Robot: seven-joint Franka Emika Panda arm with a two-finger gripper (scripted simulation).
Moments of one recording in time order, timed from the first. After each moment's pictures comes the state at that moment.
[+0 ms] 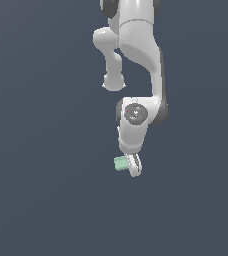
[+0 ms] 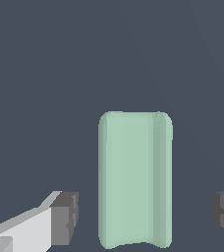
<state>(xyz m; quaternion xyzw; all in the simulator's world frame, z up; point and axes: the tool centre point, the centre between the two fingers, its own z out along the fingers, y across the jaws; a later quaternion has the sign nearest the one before) 0.042 0.062 0.061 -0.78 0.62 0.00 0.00</state>
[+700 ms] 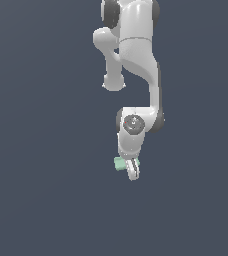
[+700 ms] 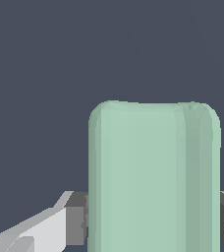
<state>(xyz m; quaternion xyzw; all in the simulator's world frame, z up) 0.041 0.061 0.014 -0.78 0.62 0.00 0.00</state>
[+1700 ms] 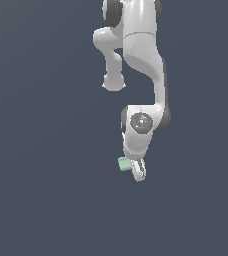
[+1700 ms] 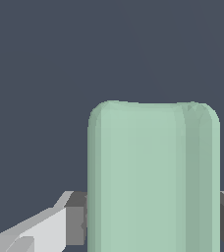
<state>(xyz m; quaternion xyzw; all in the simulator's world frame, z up) 0.050 0.081 0.032 -0.78 0.63 0.00 0.00</state>
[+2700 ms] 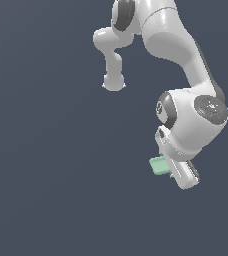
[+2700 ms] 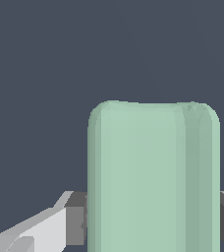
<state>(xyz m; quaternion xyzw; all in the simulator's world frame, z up) 0.104 0.198 0.138 -0.78 0.62 0.00 0.00</state>
